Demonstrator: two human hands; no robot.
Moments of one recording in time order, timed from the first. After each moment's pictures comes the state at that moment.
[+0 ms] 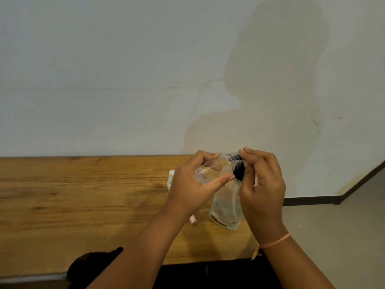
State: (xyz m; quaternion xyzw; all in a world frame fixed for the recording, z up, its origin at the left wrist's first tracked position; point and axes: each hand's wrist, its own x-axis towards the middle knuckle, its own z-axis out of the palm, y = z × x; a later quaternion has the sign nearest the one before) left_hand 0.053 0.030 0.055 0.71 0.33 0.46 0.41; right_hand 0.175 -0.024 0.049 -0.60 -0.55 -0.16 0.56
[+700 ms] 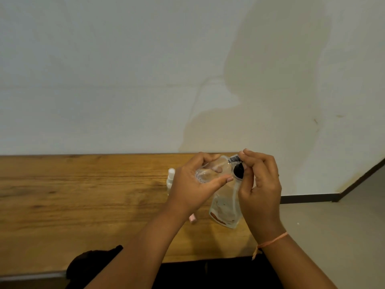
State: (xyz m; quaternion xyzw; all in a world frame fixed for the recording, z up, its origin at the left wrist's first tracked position) left_hand 0.055 0.035 0.046 0.71 0.34 0.45 0.43; right_hand 0.176 -0.021 0.043 -0.61 -0.55 -0.14 0.56
